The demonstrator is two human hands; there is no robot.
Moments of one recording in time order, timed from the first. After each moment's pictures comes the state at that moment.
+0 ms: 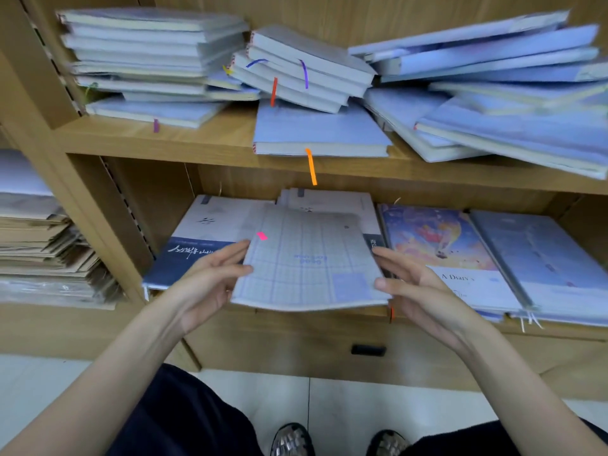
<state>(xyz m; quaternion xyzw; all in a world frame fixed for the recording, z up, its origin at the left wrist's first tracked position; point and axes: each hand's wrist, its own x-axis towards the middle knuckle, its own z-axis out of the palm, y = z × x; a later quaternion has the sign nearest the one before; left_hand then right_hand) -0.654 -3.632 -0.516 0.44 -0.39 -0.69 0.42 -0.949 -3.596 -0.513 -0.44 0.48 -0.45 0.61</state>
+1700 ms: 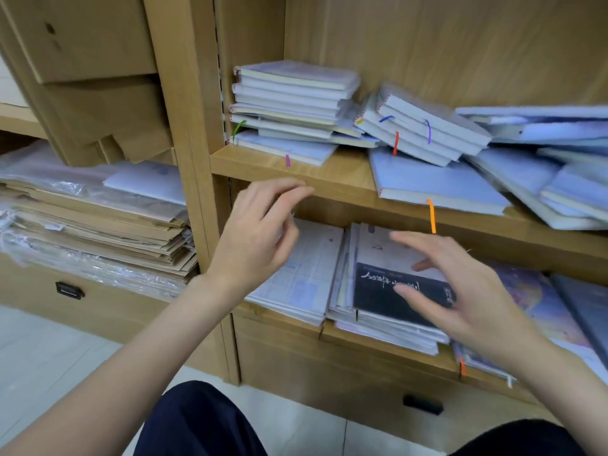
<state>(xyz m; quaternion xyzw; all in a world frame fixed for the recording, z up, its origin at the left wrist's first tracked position) -0.593 -3.631 -0.442 0.40 -0.76 0.21 0.47 -0.856 -3.594 -0.425 -0.88 0.37 -0.30 0.01</state>
